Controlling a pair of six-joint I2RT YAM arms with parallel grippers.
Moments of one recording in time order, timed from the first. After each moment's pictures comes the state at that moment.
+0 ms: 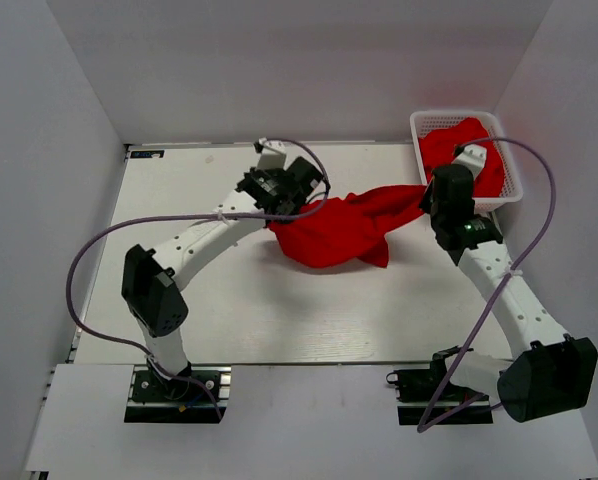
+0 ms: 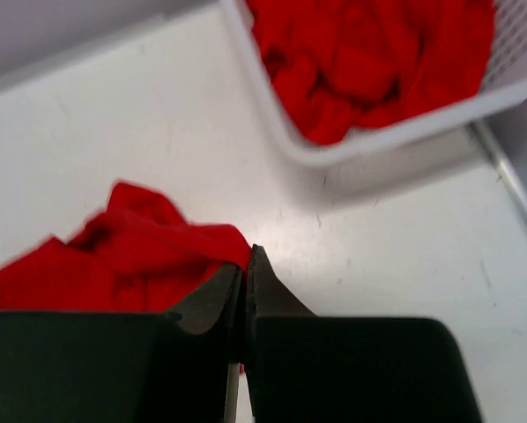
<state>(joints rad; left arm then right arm) -0.80 1.80 1.70 -1.07 -0.95 -0.69 0.26 1.17 0.98 -0.32 0.41 0.37</state>
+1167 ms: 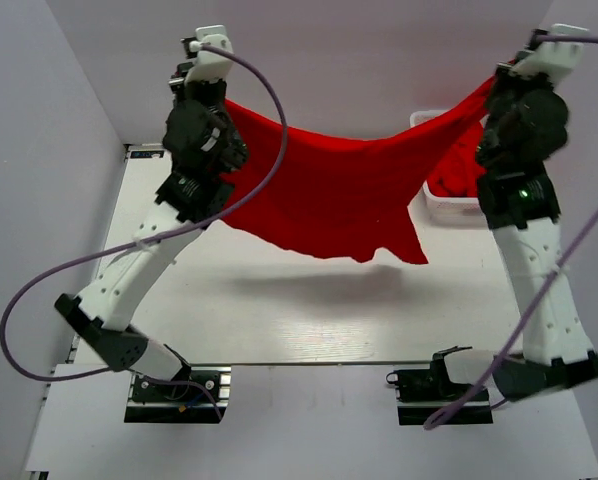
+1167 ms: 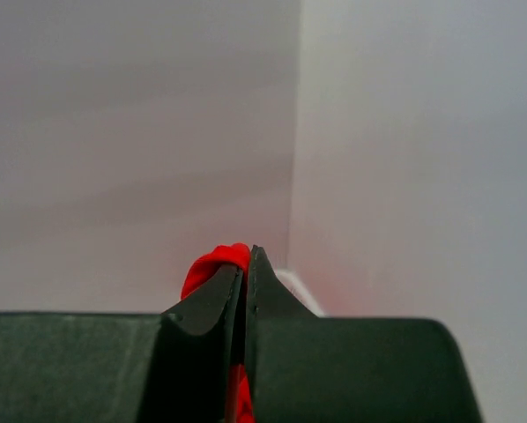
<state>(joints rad) -0.71 1.48 1.82 0.22 -1.13 0.68 0.26 1.26 1.72 -0.08 0.62 -0.22</state>
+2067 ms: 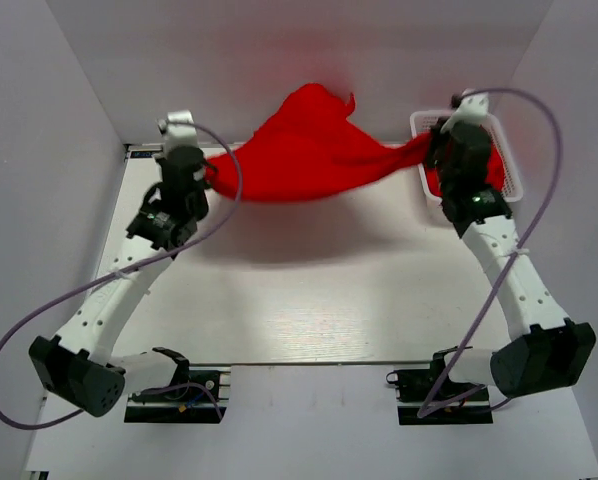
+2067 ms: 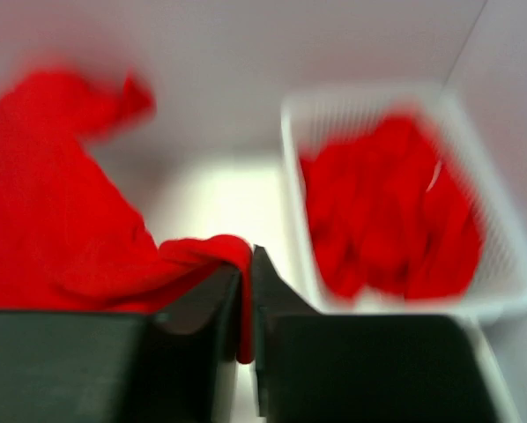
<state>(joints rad) -0.43 1.24 1.39 -0.28 -0.79 0.01 0.24 1.31 1.42 -0.17 0.30 0.05</state>
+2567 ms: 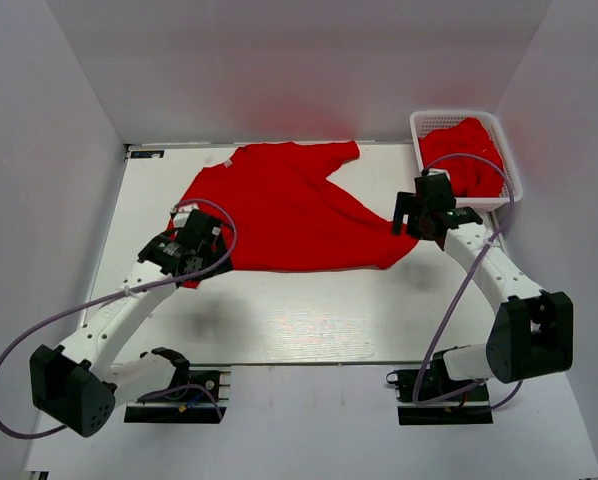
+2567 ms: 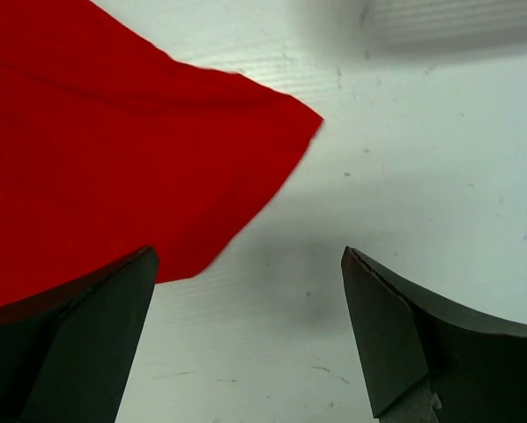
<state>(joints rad) -0.46 1.11 0.93 -0.95 -0.39 -0.67 0.24 1.37 1.02 -0.55 0.24 0.27</state>
